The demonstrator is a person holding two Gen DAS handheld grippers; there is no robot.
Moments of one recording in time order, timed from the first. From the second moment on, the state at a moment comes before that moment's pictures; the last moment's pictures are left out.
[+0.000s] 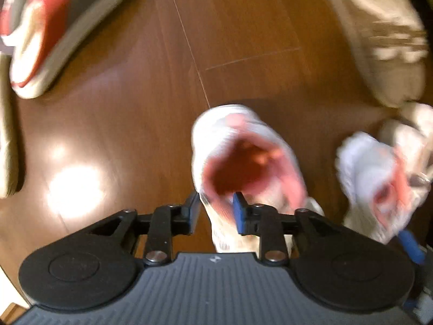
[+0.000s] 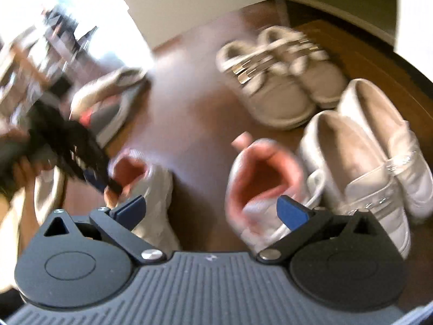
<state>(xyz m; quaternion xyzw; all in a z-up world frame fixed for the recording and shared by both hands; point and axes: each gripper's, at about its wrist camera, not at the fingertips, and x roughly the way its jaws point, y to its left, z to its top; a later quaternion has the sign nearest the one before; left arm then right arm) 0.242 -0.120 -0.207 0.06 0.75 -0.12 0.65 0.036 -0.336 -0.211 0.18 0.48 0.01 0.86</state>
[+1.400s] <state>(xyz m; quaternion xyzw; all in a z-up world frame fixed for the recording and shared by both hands) 0.149 -0.108 -0.059 0.12 0.68 -0.22 0.69 -0.057 -0.228 -0.298 -0.13 0.49 0.04 0.86</state>
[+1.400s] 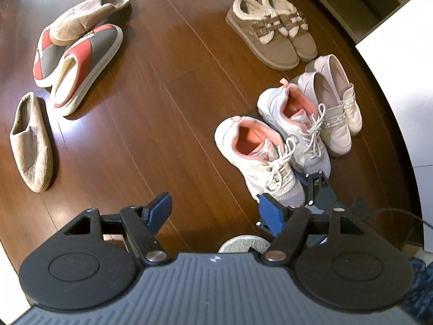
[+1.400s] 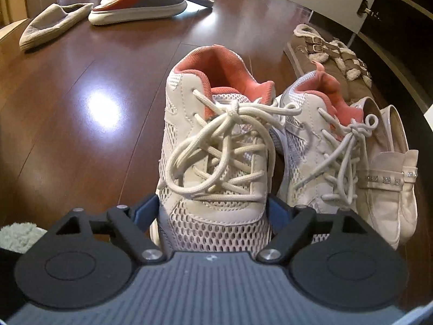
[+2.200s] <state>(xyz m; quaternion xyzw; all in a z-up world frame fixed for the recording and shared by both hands) 0.117 -0.131 -0.035 0.21 0.59 -0.25 0.74 -0.091 -0.308 -0.150 -0.04 0.50 0.00 0.87</state>
